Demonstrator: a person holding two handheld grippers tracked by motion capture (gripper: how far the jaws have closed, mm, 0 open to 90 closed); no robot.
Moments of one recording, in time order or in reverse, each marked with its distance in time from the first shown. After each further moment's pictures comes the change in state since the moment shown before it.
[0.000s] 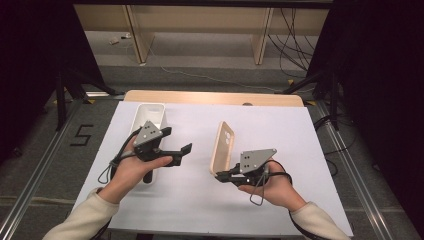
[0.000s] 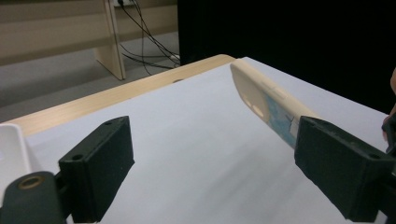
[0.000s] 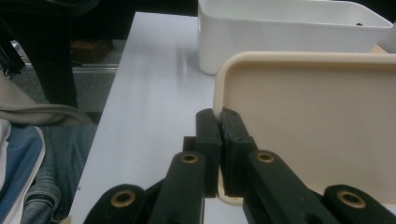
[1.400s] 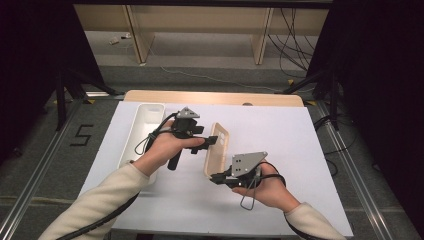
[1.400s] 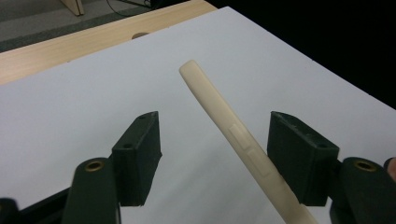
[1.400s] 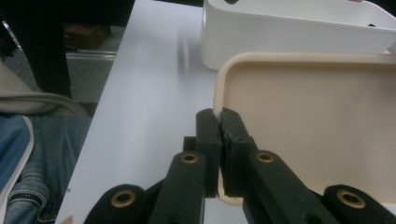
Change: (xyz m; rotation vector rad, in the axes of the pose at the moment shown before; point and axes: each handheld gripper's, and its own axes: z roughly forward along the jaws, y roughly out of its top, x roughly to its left) left arm -0.029 0.026 0.080 0.266 -0.186 -0.315; right arm 0.005 0.005 0.016 0.049 -0.007 -0.050
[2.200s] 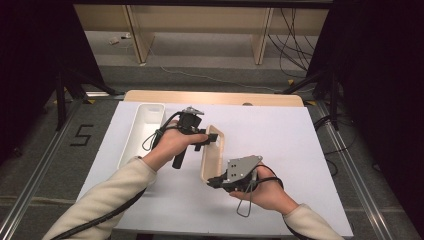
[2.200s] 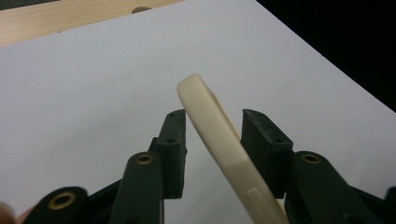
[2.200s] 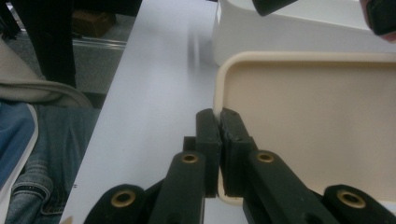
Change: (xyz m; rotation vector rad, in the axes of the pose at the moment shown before) left arm 0.004 0.006 0.015 0.061 0.004 -0.091; right arm 0.009 0.005 0.006 0.034 0.018 -0.052
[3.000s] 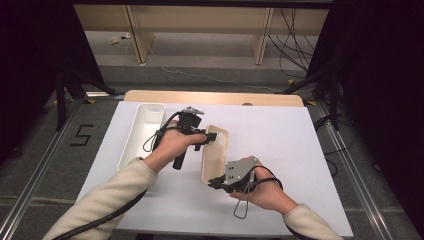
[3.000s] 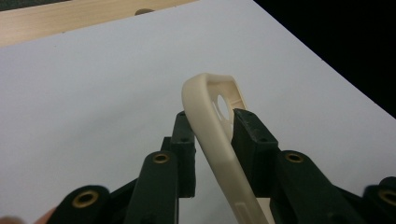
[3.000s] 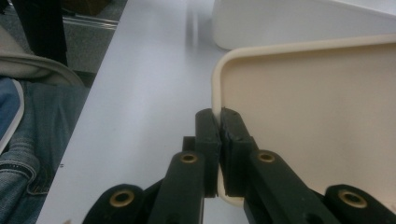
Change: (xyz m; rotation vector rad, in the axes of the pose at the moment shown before) left arm -0.004 -0.001 -0.002 0.002 0.006 -0.009; right arm -0.001 -0.006 0.007 0.063 -0.013 -0.037
